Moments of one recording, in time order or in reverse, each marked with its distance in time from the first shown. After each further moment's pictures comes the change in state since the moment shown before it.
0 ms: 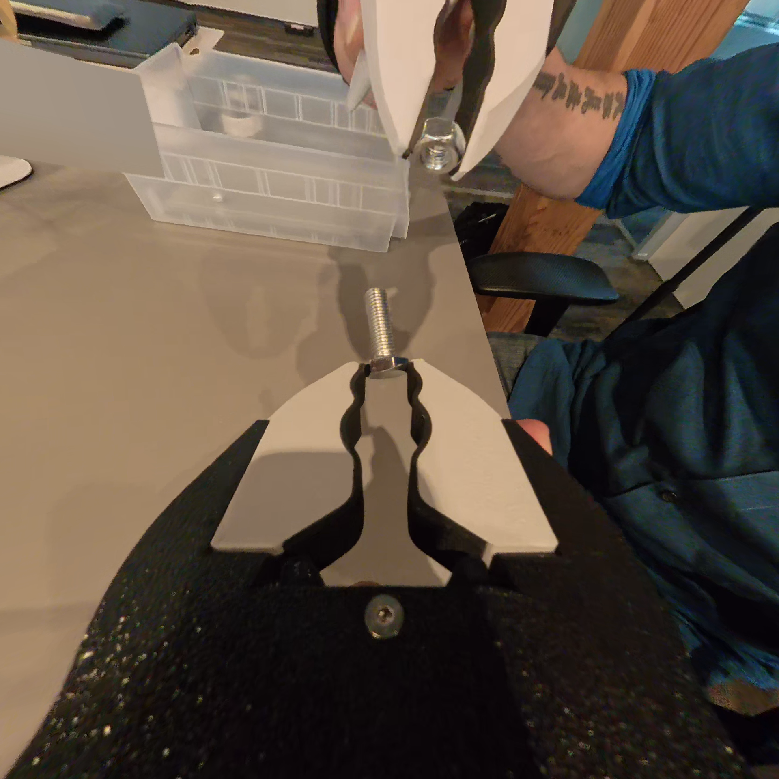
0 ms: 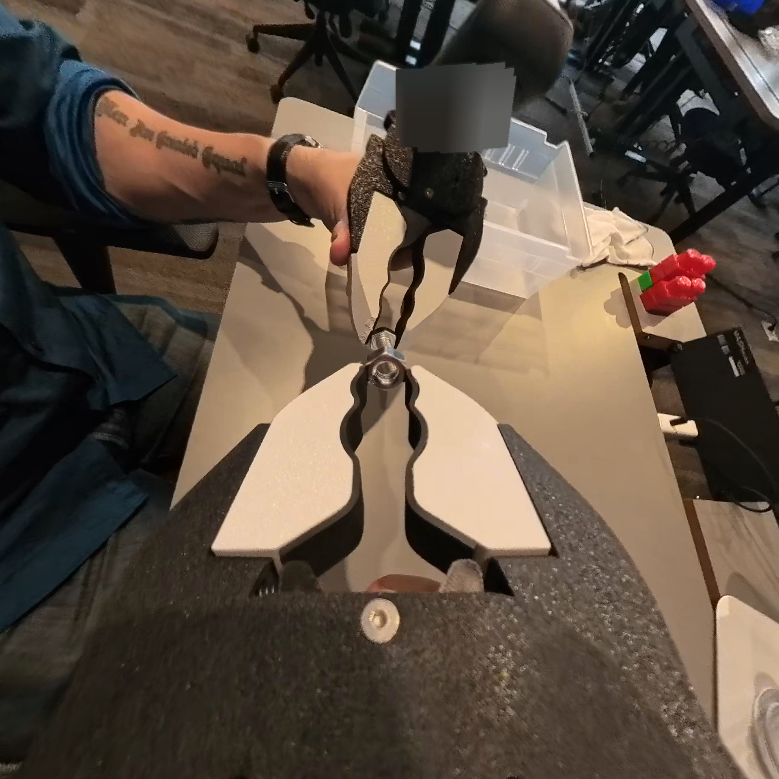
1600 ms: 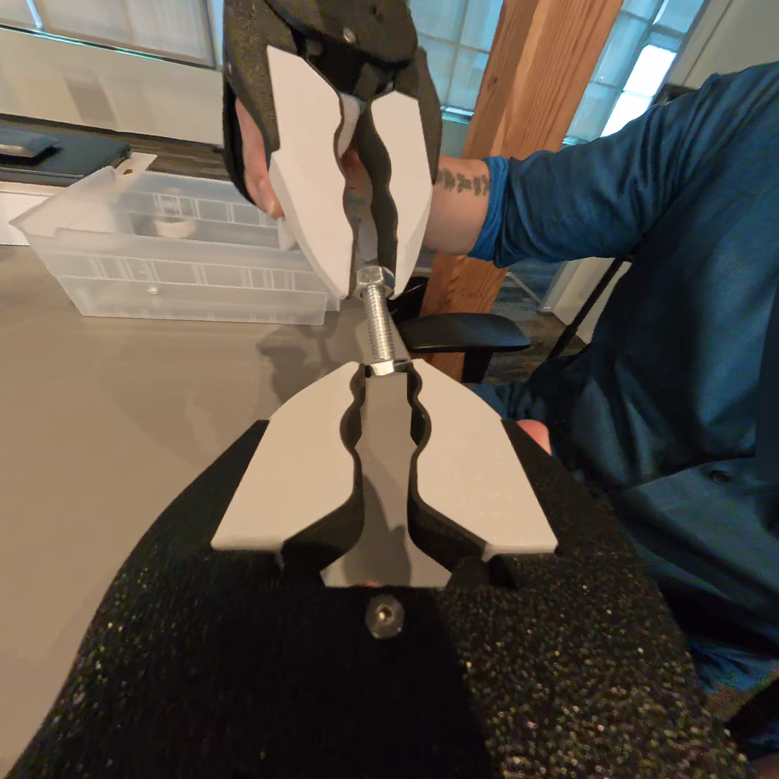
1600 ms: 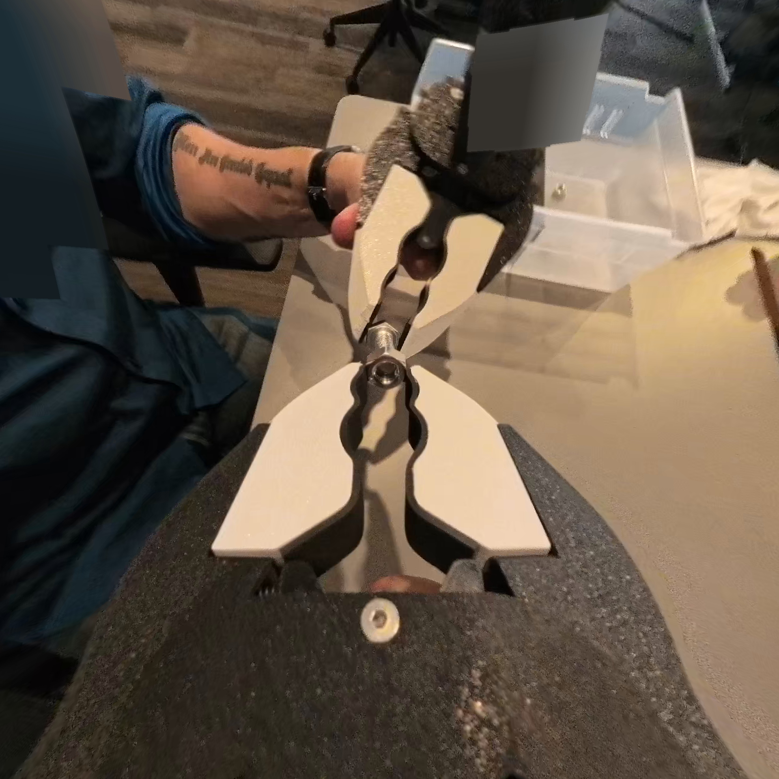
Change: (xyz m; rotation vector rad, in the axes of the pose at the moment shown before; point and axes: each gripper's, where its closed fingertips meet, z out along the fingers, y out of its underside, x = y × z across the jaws) left arm 0.026 -0.027 -0.008 0.187 0.176 0.041; right arm -0.011 -0.010 0.023 -0.046 -0.198 0.120
